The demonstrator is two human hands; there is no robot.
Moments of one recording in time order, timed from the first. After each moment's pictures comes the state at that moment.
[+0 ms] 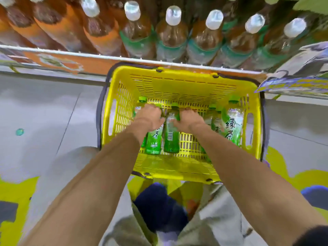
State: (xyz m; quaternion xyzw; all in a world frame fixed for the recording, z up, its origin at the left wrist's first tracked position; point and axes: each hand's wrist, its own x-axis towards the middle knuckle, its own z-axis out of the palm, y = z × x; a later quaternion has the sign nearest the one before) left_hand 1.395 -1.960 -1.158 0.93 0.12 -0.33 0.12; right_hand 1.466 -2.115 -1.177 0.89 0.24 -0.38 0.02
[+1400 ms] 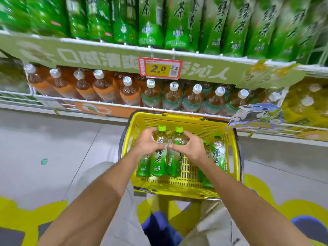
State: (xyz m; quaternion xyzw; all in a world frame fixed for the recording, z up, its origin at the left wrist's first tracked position) left_hand 1.361 -1.943 -1.033 0.79 0.32 -0.13 0.50; right_hand 1.431 -2.129 -1.027 0.88 0.13 -0.28 -0.36
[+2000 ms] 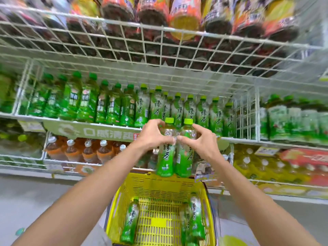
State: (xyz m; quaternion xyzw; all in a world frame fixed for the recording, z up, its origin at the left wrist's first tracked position) left_hand 1.418 -1.971 -0.750 0.87 0.14 0.11 0.46; right_hand 1.479 -2.172 -0.749 0.88 0.22 0.01 -0.41
